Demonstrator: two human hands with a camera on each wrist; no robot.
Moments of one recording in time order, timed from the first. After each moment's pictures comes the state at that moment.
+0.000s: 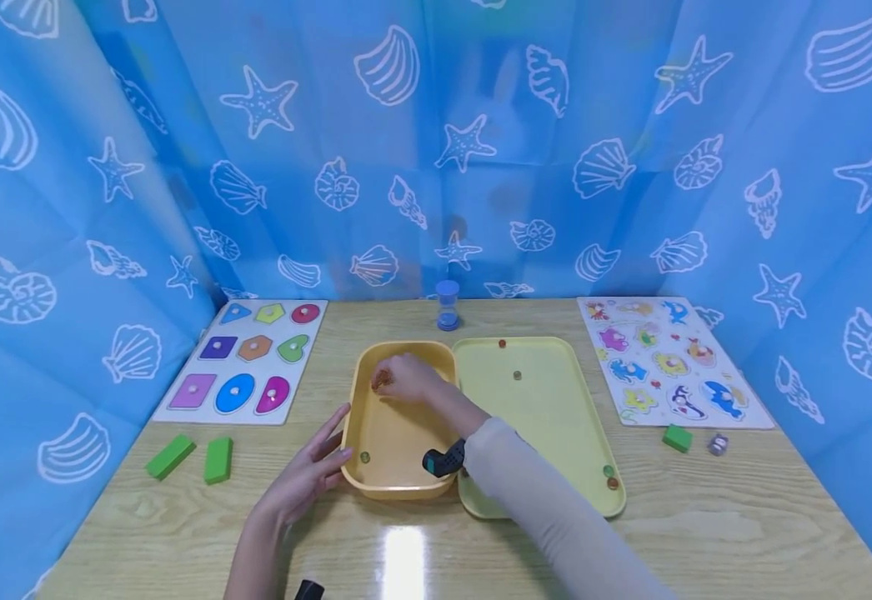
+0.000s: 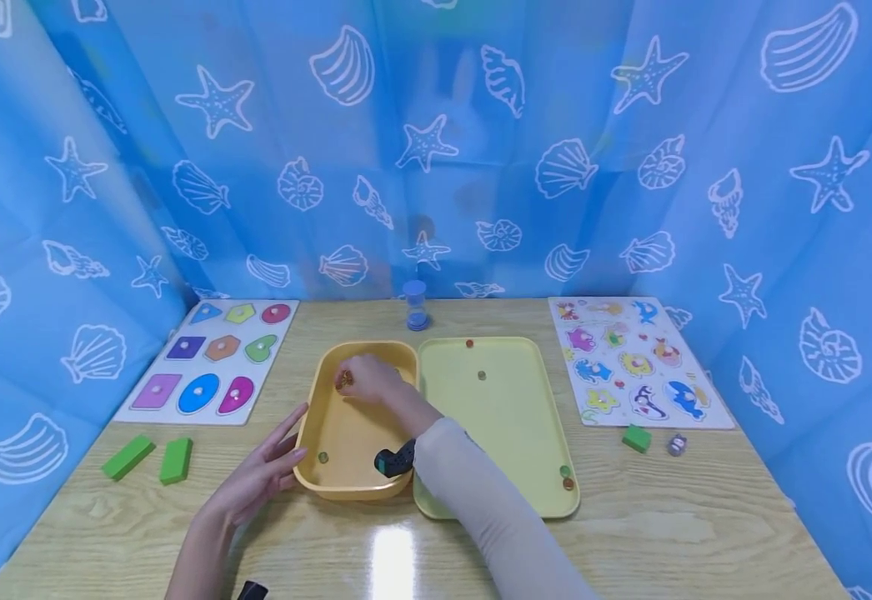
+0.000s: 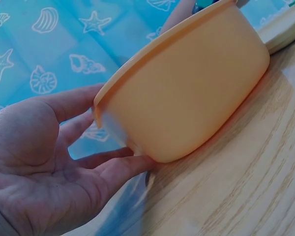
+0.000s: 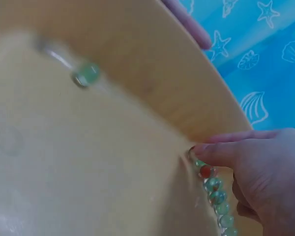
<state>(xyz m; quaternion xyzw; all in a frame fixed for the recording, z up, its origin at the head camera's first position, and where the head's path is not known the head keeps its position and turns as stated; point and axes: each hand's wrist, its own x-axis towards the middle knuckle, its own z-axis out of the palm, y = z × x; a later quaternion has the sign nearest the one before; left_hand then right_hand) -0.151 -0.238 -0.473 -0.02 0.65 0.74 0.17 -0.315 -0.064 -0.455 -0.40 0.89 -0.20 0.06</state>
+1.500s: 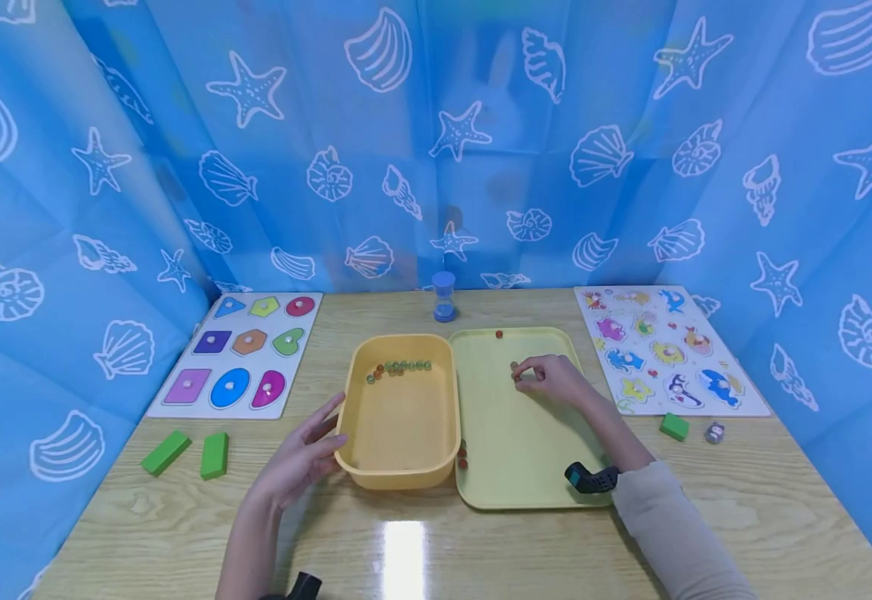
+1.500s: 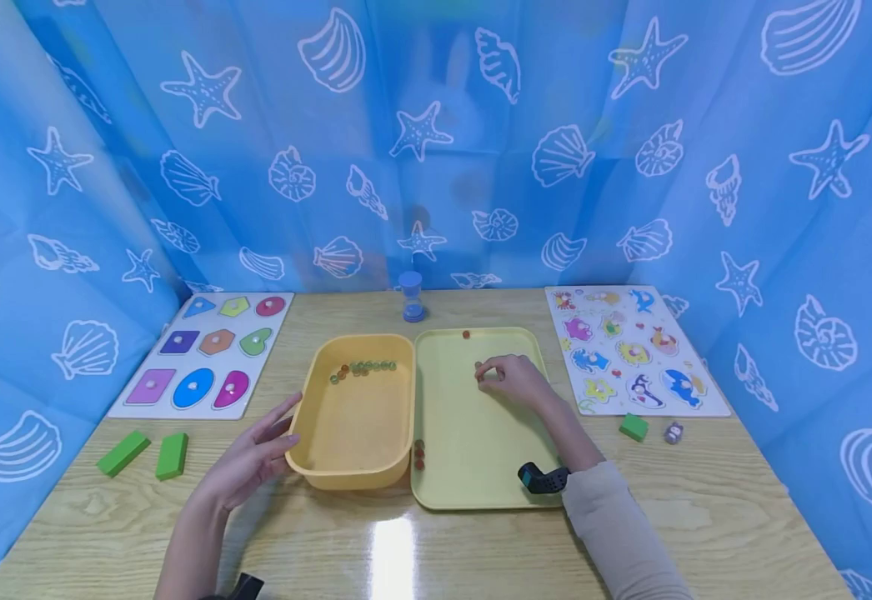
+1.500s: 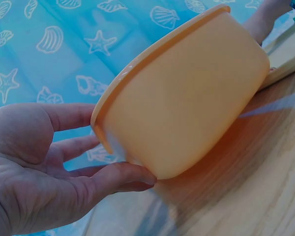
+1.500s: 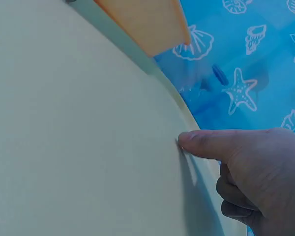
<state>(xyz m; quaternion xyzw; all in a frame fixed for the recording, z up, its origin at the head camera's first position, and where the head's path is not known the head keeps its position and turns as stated) -0.147 -0.233 -0.432 -0.04 0.65 0.74 0.18 -0.308 0.161 -0.478 -0.25 0.92 -0.30 0.01</state>
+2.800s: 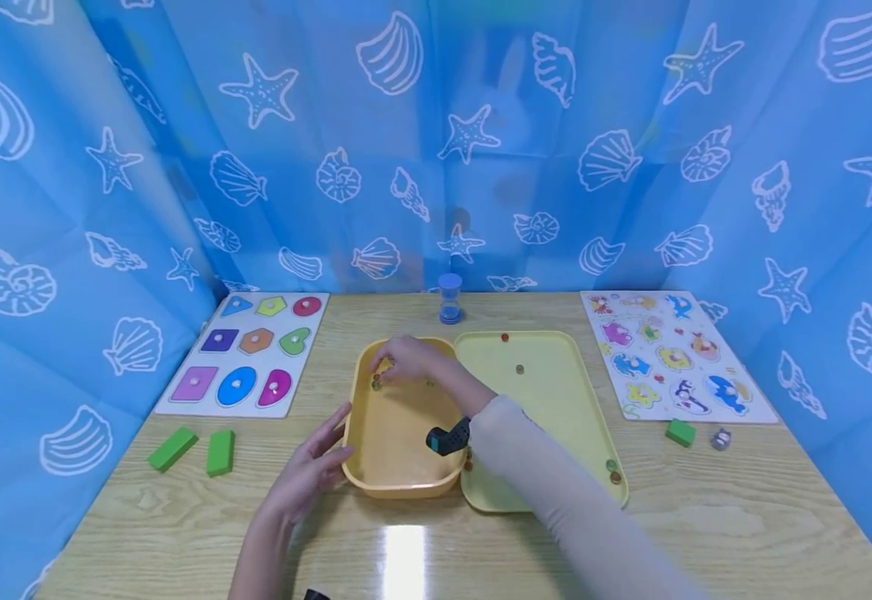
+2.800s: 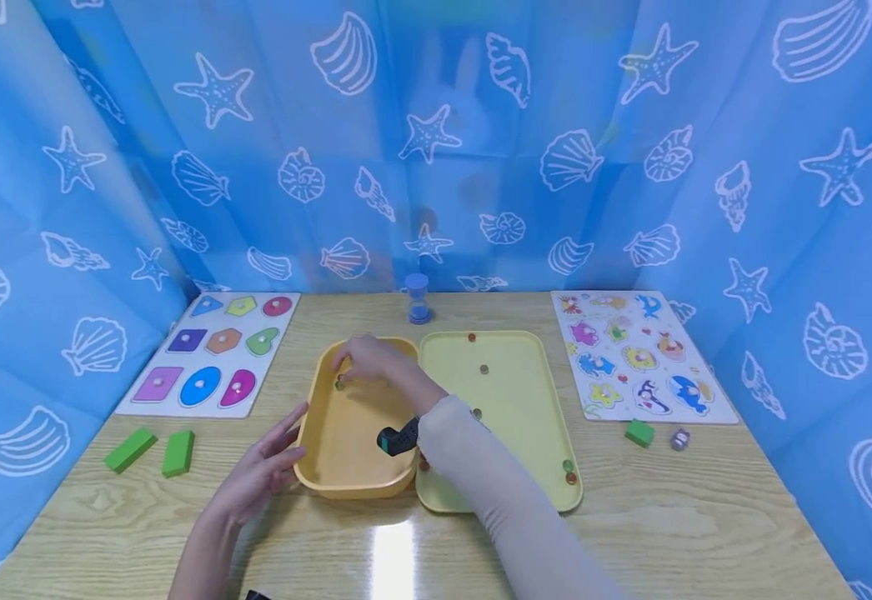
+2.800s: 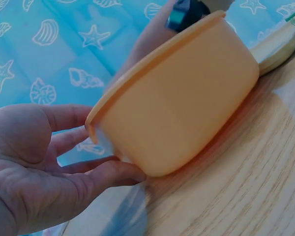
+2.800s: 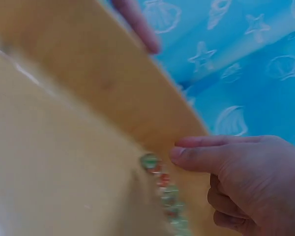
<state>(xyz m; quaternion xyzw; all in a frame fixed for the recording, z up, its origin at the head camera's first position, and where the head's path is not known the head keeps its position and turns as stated) -0.141 -0.229 -0.465 -0.07 0.65 0.75 0.12 -0.328 -0.060 -0.428 -0.44 0.87 -0.19 0.12</state>
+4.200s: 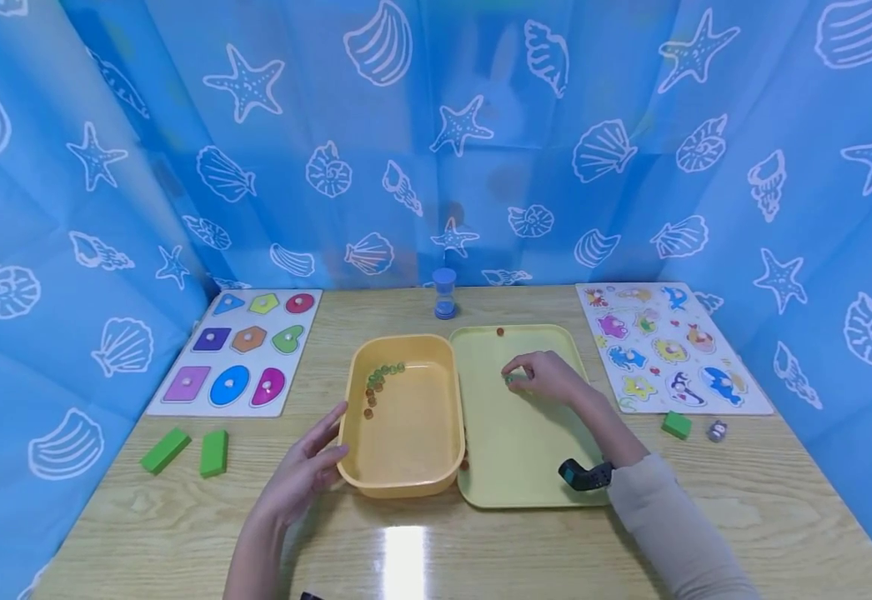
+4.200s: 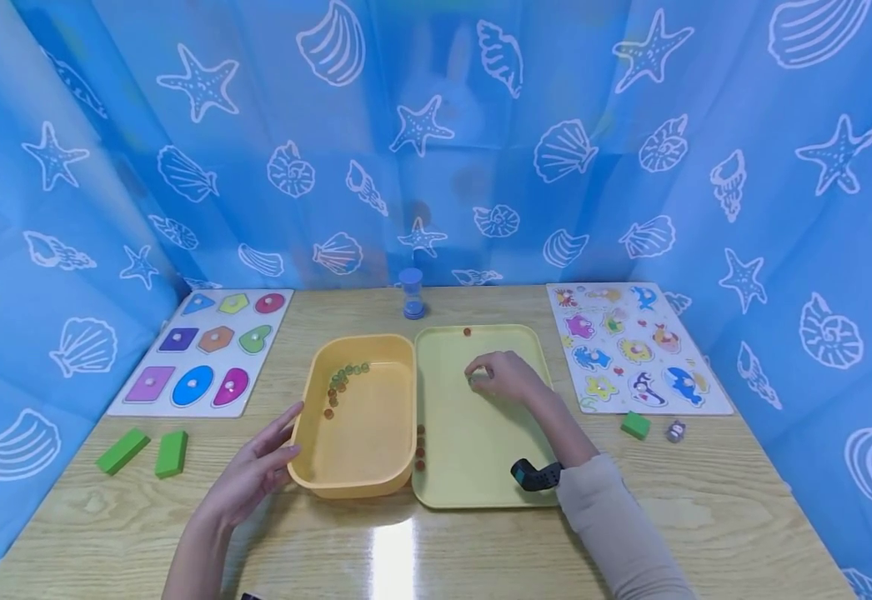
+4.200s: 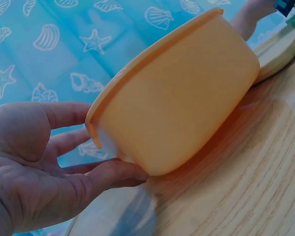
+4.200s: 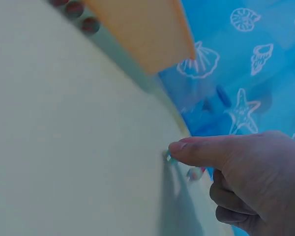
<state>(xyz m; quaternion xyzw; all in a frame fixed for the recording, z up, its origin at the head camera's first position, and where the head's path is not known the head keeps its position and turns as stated) -0.138 -0.225 -0.456 -0.08 0.66 0.73 0.14 -0.304 0.144 -0.461 -0.28 0.92 -0.26 0.05</state>
